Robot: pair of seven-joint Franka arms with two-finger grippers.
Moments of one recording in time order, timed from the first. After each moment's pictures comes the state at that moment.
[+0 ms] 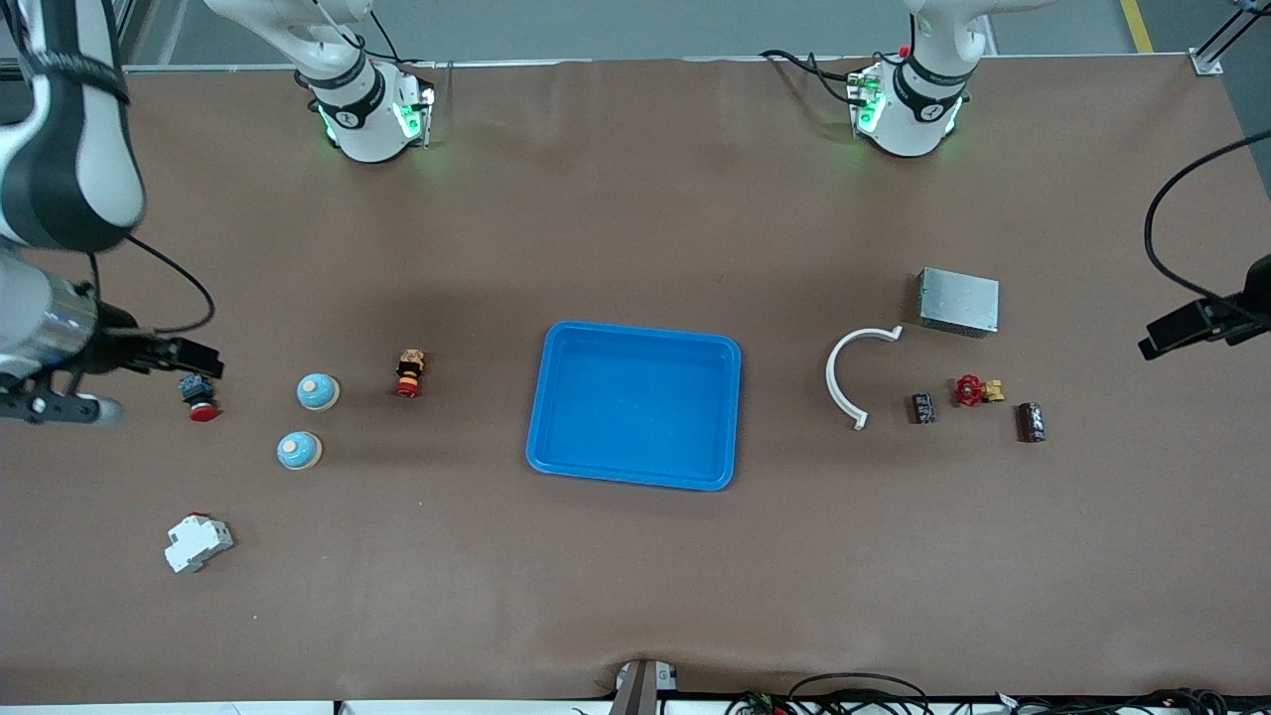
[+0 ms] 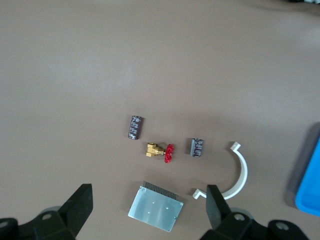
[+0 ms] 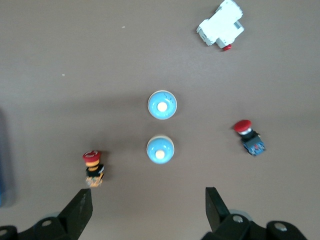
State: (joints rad) left arm 0.09 0.19 0.01 -1.50 -0.01 1.72 -0.08; right arm -0.06 0.25 0.00 -1.67 0.01 1.85 0.03
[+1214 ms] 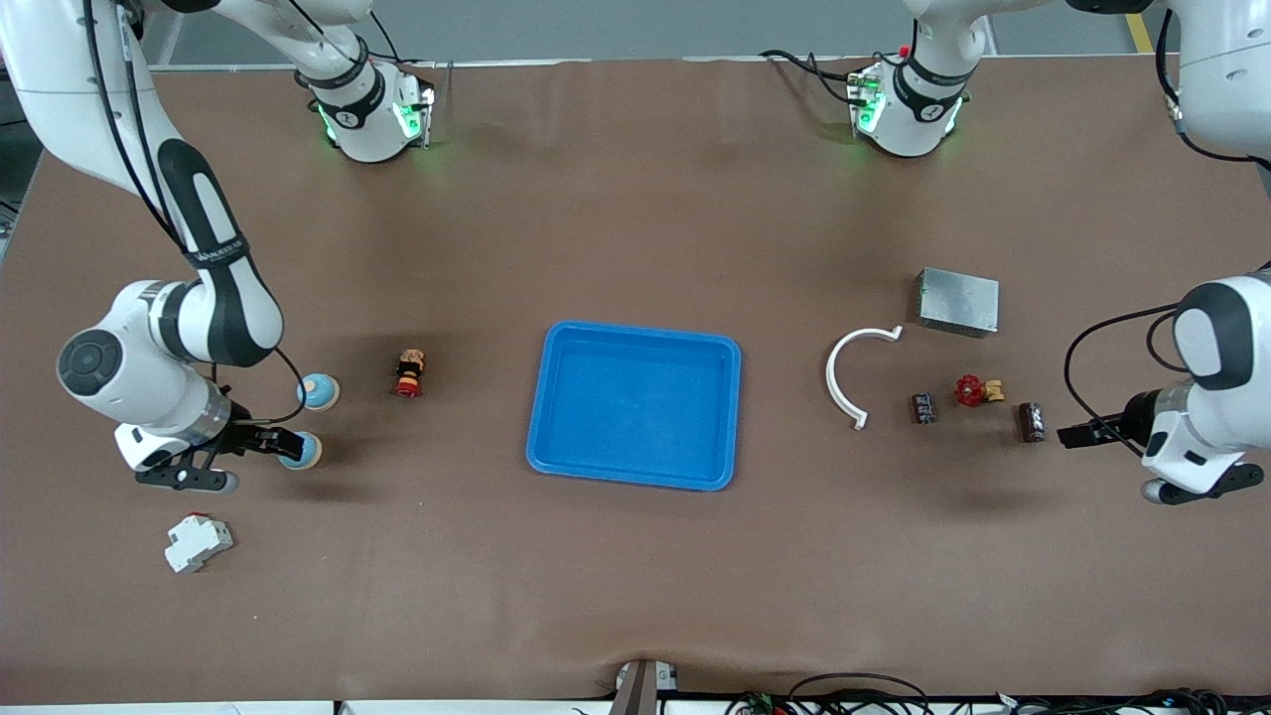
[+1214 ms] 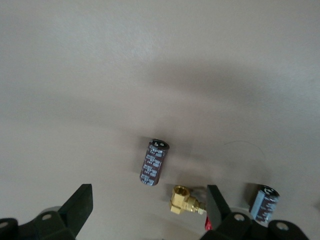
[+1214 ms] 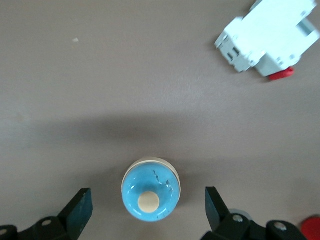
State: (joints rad) left arm 0.14 0.58 0.02 -1.55 0.02 1.99 -0.08; right arm -0.07 0.55 -0.01 -1.87 0.01 2.51 0.01
